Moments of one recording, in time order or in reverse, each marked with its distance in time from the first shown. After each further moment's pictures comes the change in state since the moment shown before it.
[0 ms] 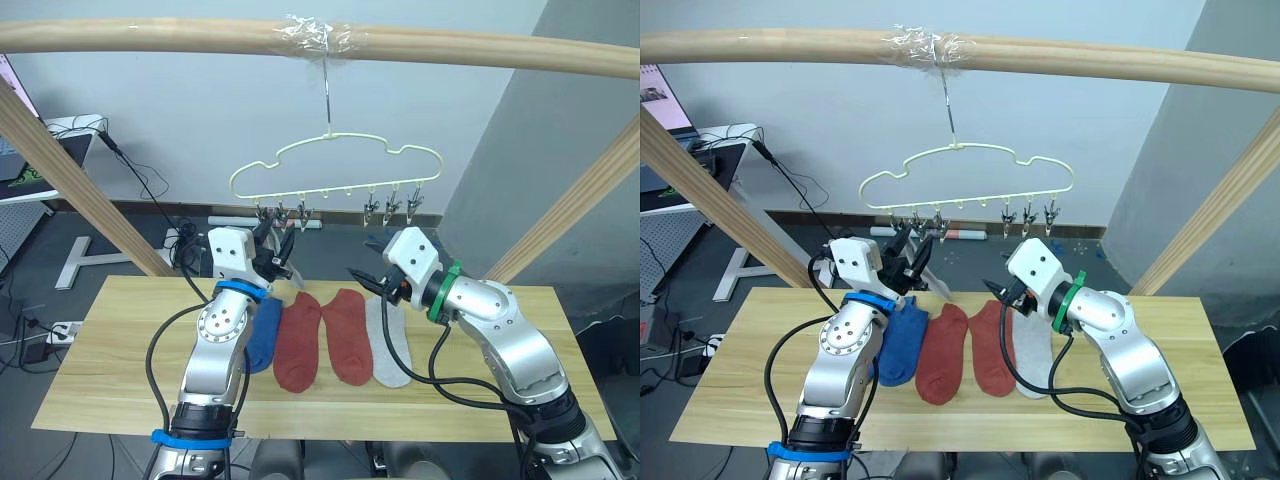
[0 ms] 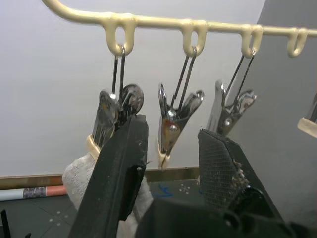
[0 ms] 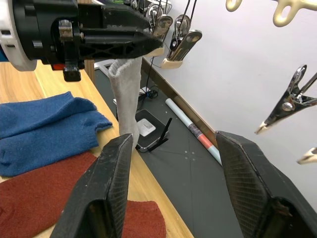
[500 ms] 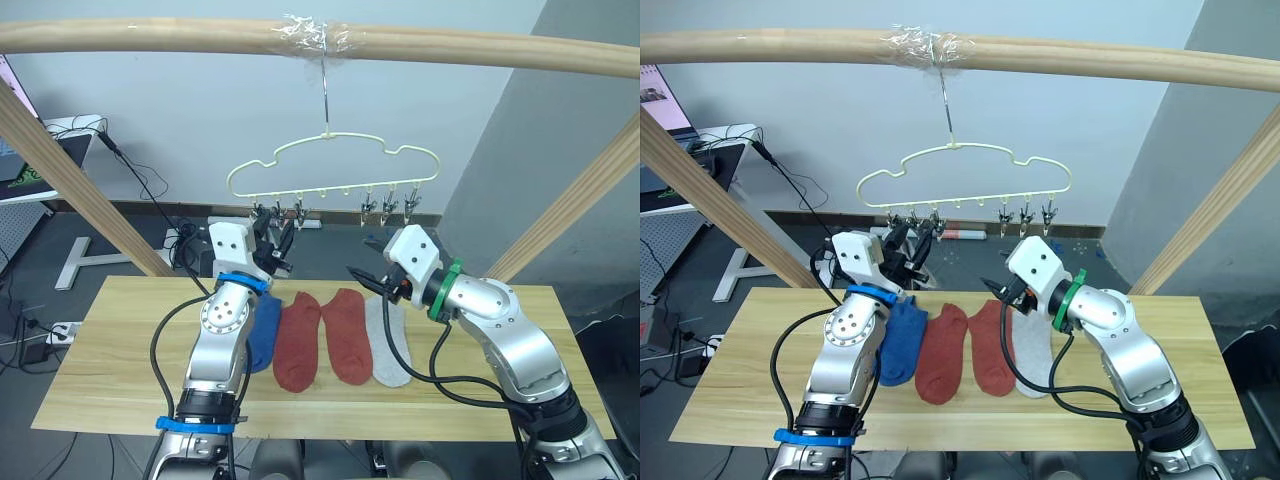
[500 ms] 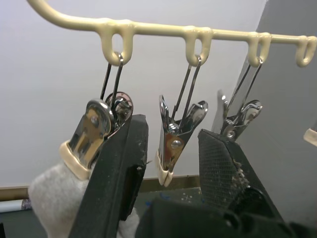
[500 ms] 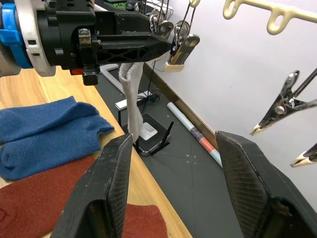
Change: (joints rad) left arm -0.063 -0.002 0.010 0.092 0.000 -0.092 0.003; right arm -0.006 -0.010 -0.004 0.000 0.028 -0.005 -0.001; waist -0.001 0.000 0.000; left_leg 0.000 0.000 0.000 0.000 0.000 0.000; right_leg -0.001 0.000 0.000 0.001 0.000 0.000
